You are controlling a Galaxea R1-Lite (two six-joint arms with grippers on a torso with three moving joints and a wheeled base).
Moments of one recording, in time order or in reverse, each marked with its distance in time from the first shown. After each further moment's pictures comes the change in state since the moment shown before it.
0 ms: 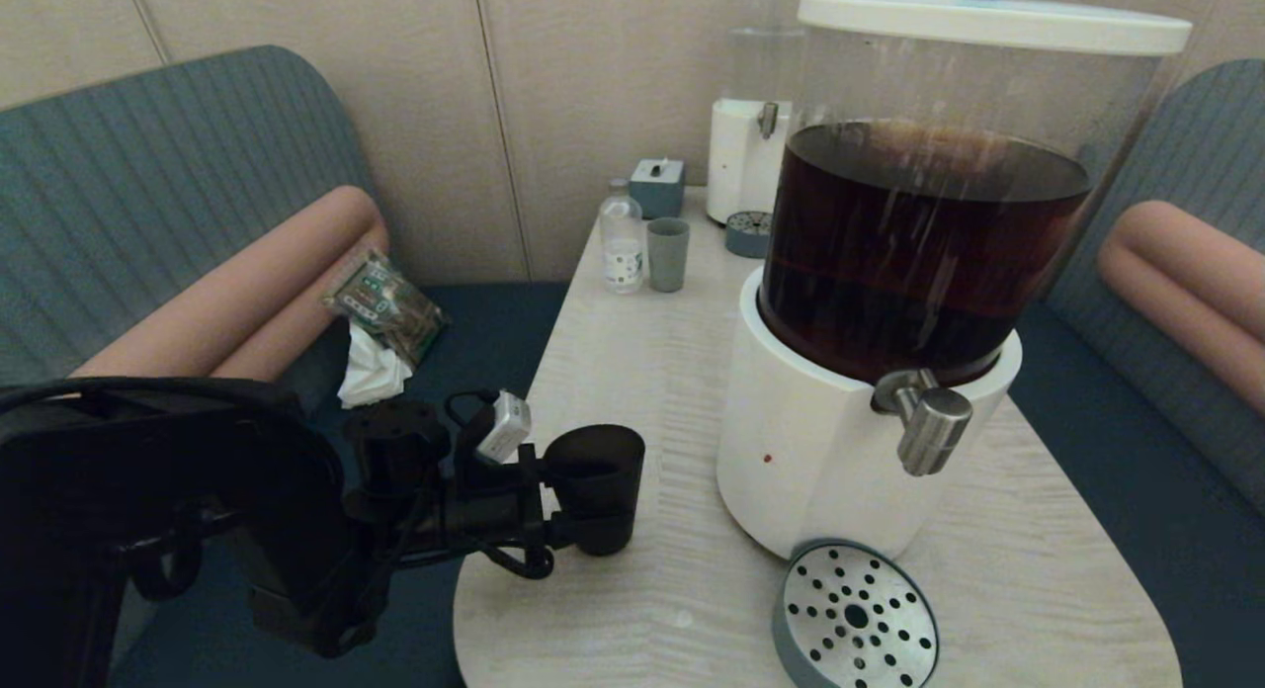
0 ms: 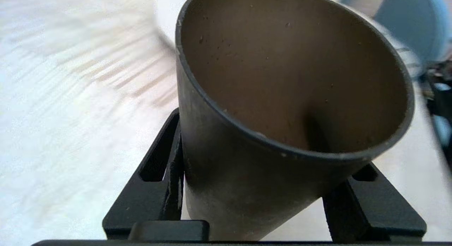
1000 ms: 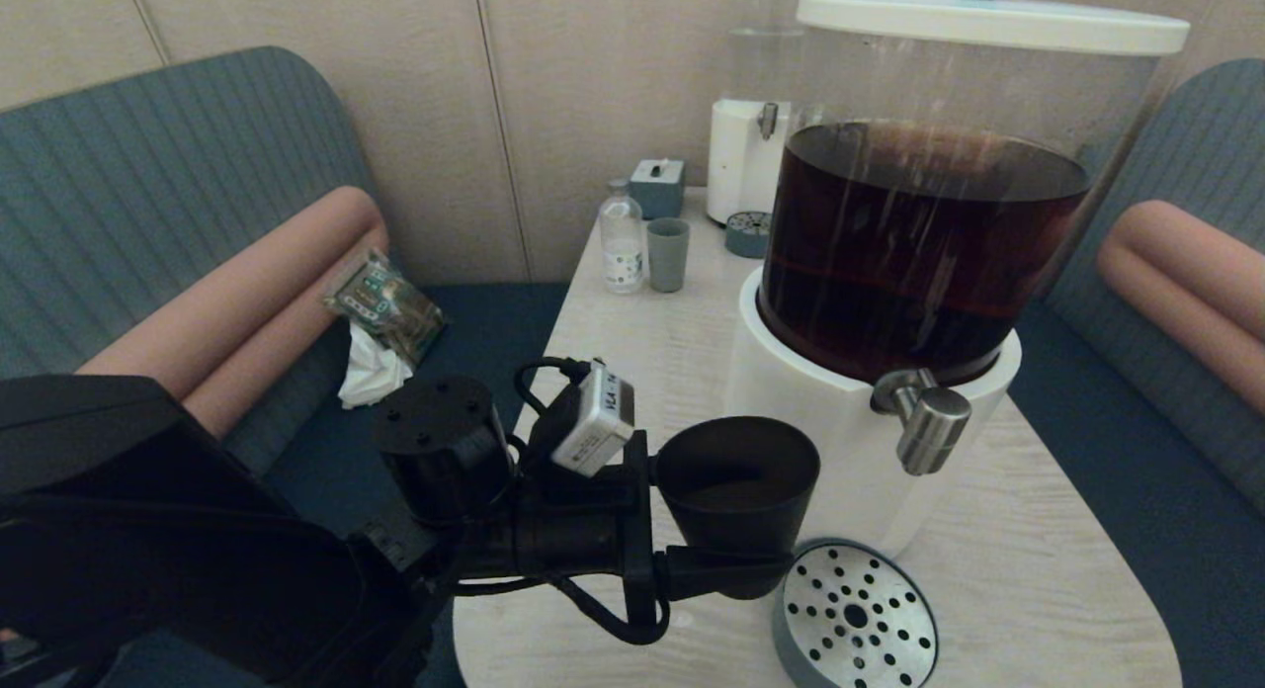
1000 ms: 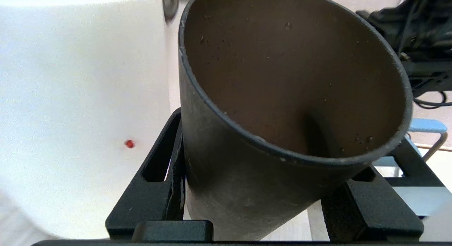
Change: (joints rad) left arm -0.361 -0.219 -0.019 -0.004 0.119 -0.081; right arm 0.000 0.000 0.000 0.000 0.000 0.000
